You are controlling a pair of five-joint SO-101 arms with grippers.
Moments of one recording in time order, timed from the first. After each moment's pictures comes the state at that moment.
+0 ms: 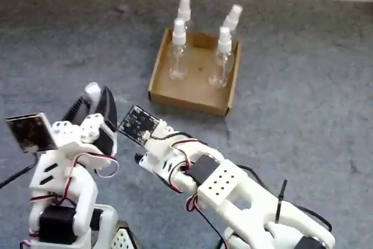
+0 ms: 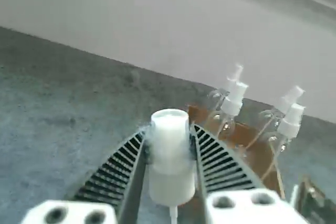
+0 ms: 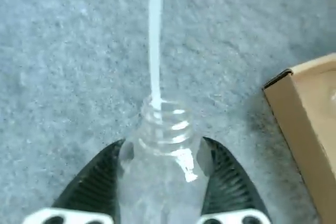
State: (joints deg) left arm -0.6 -94.0 65.8 49.4 23.0; right arm -51.3 -37.5 57.2 30.5 14.7
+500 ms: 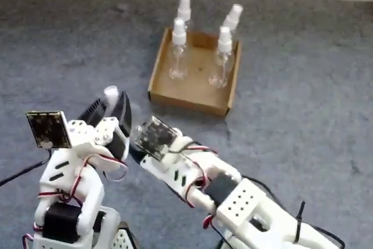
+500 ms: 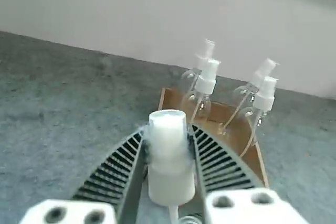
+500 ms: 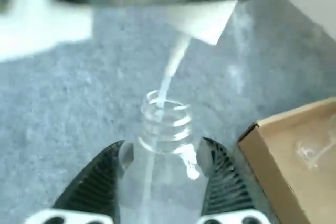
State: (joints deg) left arm 3.6 -94.6 67.6 48.7 22.3; right arm -51.1 -53.7 71.1 13.8 14.7
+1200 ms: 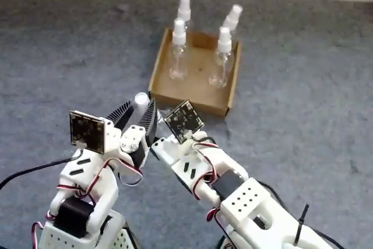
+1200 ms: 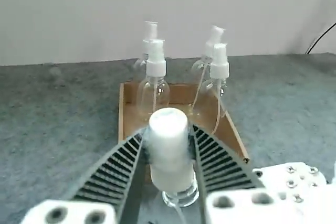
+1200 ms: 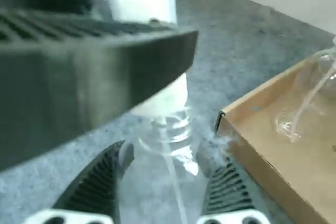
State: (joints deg) left arm 16.7 -94.5 74.4 42.7 13.2; right arm -44.4 -54.2 74.0 7.5 2.8
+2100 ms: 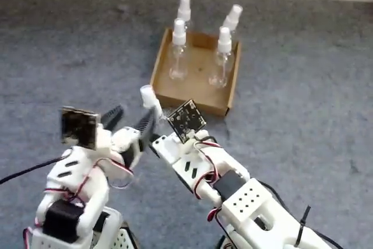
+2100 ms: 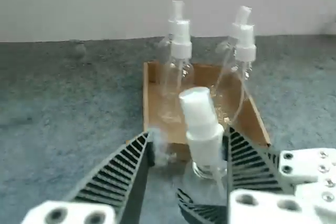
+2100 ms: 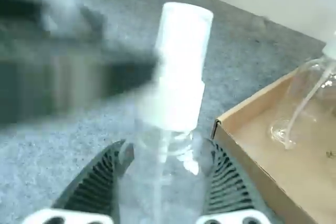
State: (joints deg) left arm 8.6 -94.4 64.0 56.0 12.6; right arm -43.8 -54.9 73.9 7.4 2.8
